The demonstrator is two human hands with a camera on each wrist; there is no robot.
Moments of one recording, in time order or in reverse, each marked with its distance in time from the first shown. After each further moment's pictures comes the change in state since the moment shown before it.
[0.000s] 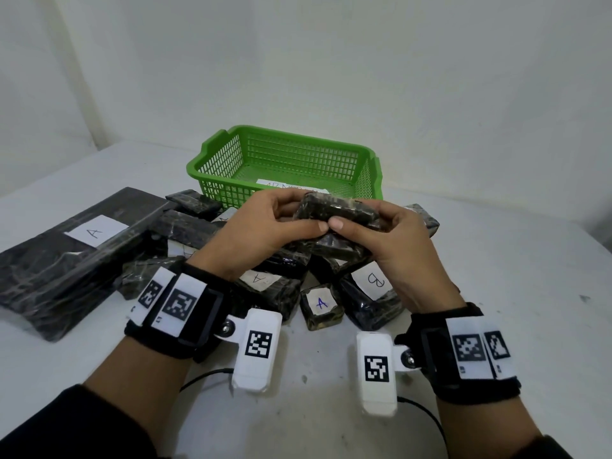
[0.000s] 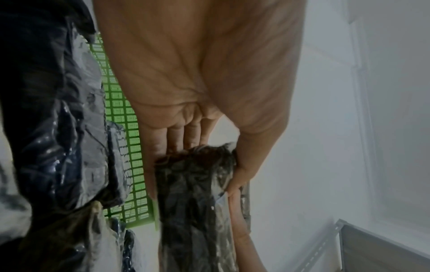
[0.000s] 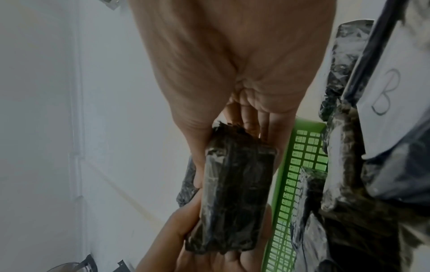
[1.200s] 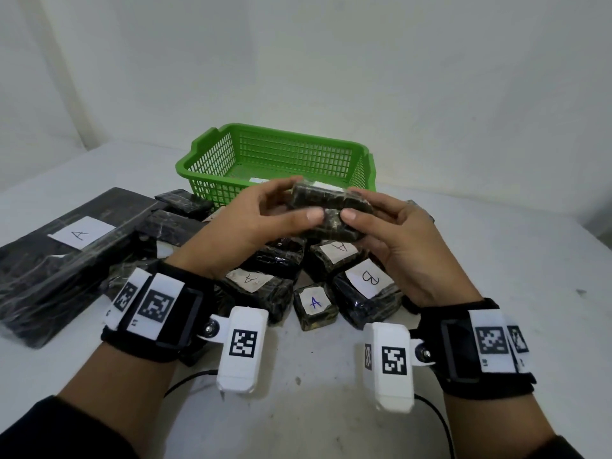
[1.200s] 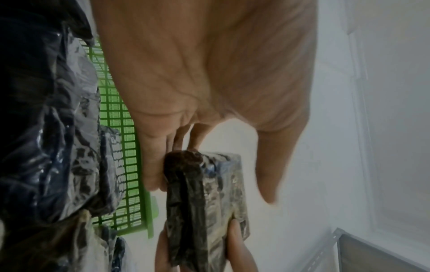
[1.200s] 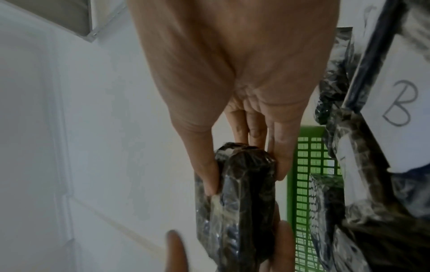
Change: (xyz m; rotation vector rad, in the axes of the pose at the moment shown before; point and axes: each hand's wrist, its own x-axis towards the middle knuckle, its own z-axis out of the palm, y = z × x) left_hand 0.003 -0.004 -0.009 -0.072 -0.072 0.004; right_hand 0.004 -0.003 -0.014 0.256 -0.054 0.085
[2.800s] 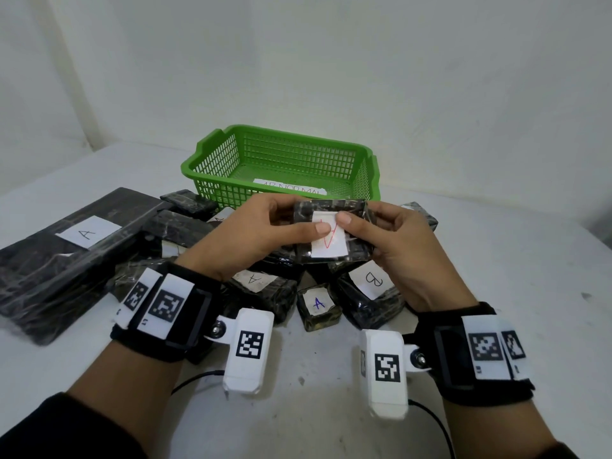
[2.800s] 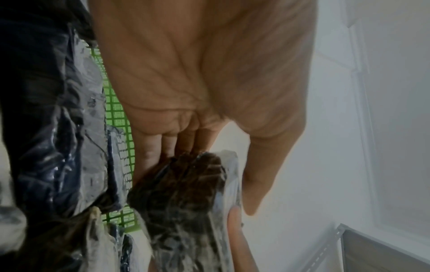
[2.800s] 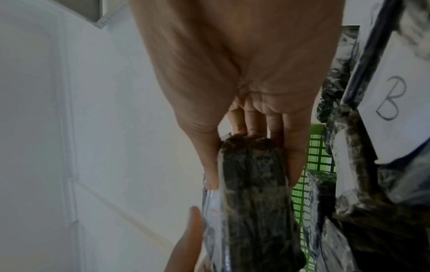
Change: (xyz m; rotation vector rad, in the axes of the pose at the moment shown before) left_hand -0.004 0.005 0.006 0.159 -0.003 -0.012; right_hand -0.003 0.005 0.006 -0.150 -0.002 -0.005
